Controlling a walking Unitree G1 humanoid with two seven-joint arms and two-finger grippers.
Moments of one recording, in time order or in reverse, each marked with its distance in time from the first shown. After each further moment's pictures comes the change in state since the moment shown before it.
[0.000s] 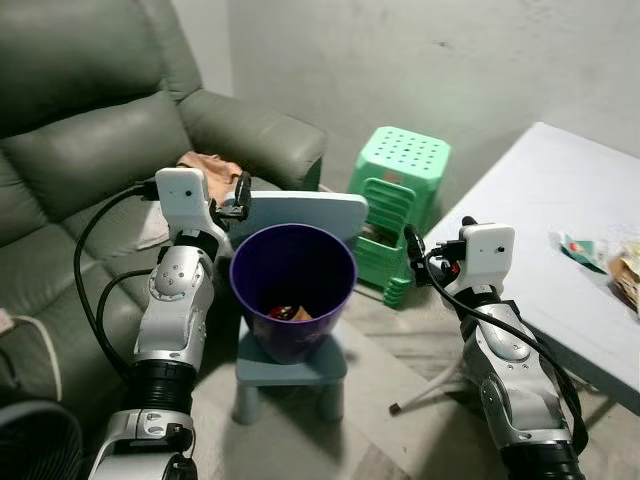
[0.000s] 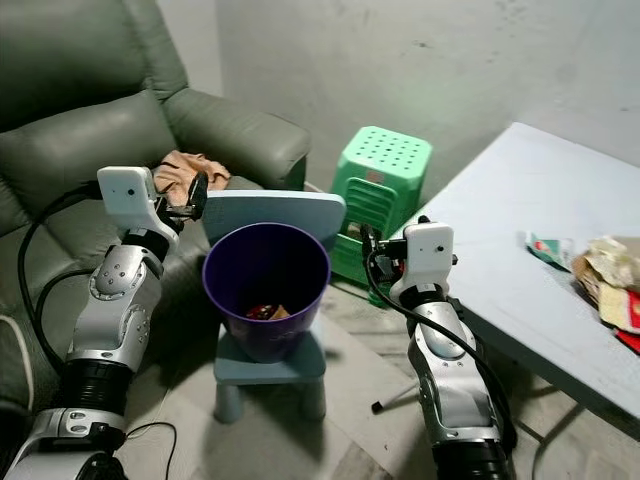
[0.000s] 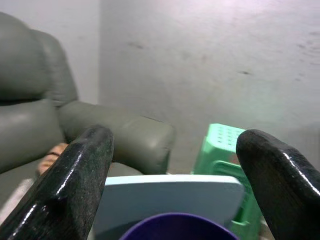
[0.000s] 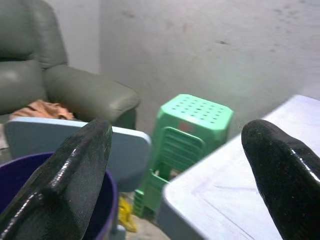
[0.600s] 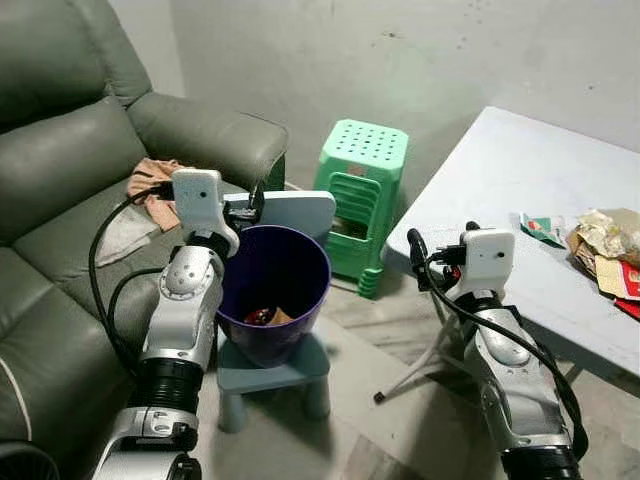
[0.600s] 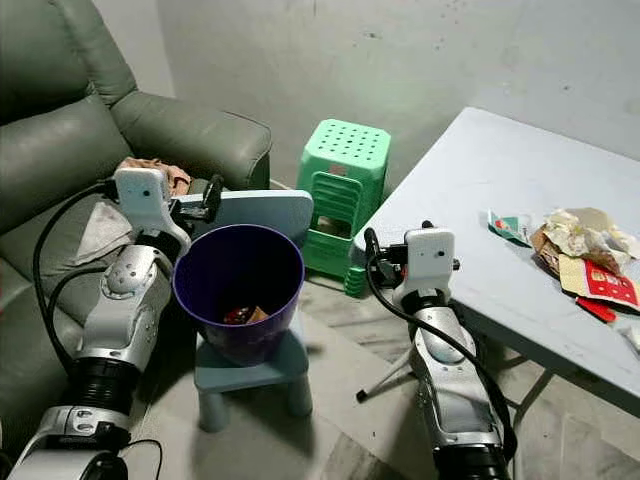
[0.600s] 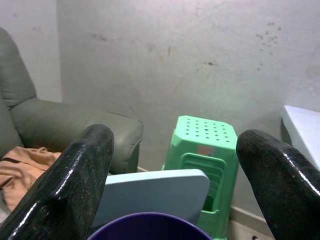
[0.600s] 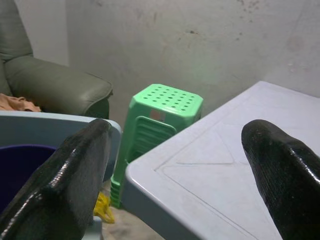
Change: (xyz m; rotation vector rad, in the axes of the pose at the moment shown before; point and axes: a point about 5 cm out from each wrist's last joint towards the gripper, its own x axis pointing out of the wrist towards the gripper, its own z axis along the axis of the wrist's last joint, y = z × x) left arm 0.002 -0.010 -0.004 -0.004 0.020 -0.053; right arm -0.004 -0.001 -0.005 -0.013 0.017 -0.022
